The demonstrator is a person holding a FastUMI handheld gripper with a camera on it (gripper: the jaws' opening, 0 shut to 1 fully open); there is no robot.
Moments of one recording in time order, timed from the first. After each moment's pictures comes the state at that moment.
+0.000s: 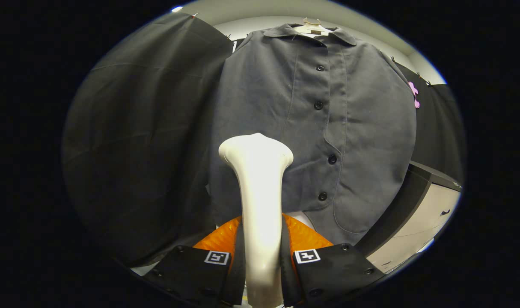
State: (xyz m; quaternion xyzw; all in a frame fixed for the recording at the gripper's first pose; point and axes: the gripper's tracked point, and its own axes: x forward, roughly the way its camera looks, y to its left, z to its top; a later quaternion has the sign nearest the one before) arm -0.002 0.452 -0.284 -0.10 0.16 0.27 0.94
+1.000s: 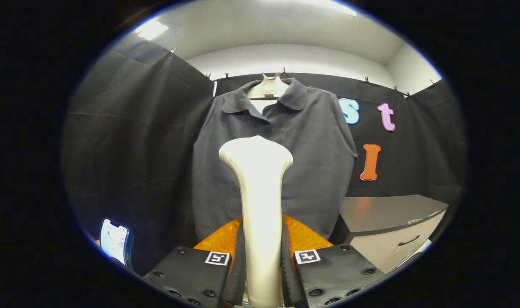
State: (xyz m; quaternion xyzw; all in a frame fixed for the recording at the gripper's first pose) arm -0.007 0.337 -0.090 -0.04 0.03 0.23 0.97
